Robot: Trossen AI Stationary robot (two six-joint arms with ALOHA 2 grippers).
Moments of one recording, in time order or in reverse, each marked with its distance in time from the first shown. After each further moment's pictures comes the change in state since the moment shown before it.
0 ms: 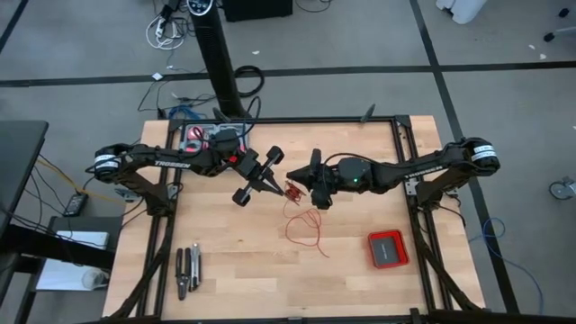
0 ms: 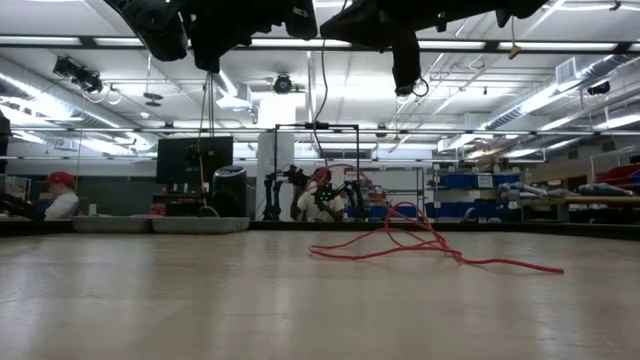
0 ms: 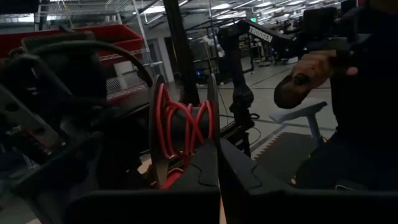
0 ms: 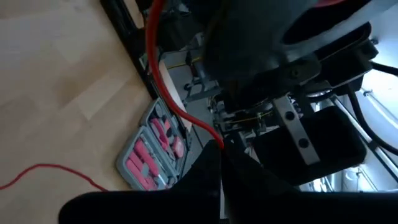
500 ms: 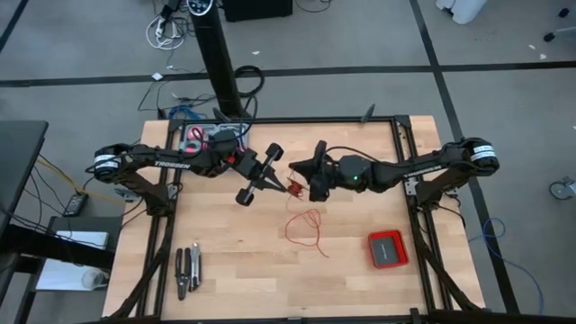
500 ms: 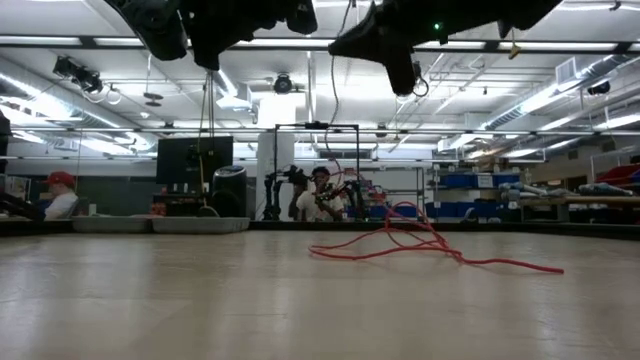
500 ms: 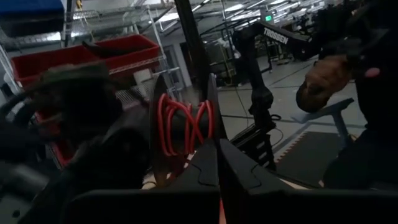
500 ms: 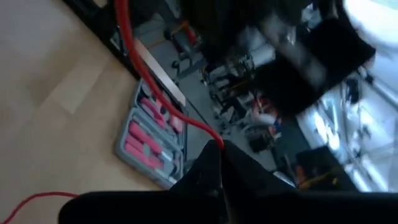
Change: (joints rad) left arm -0.006 0.000 0.000 0.035 -0.078 0.051; right arm -0.034 -0.001 -0.046 0.070 0.120 0.201
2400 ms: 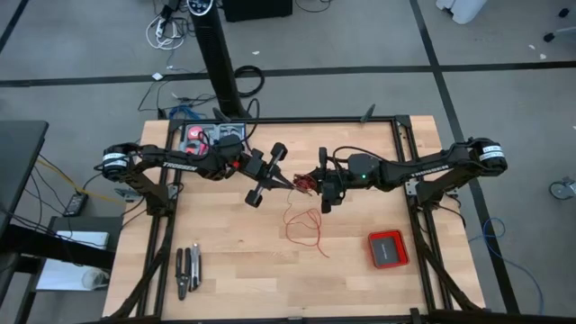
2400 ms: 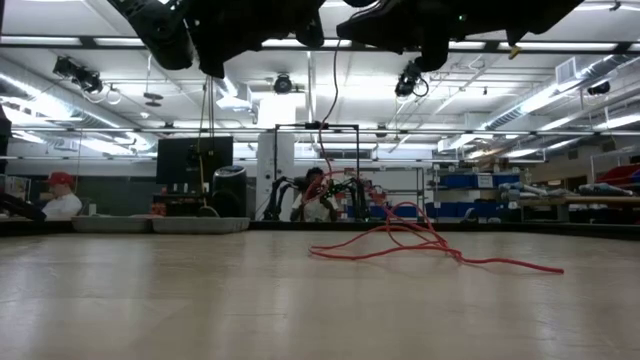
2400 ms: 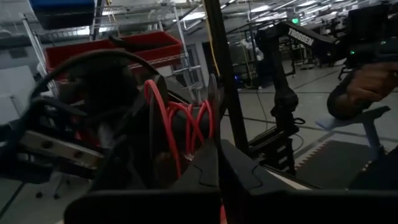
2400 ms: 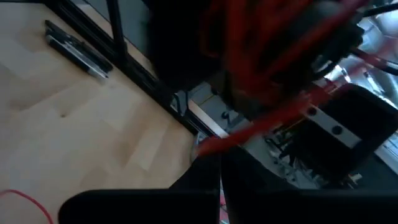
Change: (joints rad) left arm -0.026 0.072 0.000 0.097 -0.130 -0.049; right arm -0.014 -0.076 -0.079 0.002 -0.326 0.225
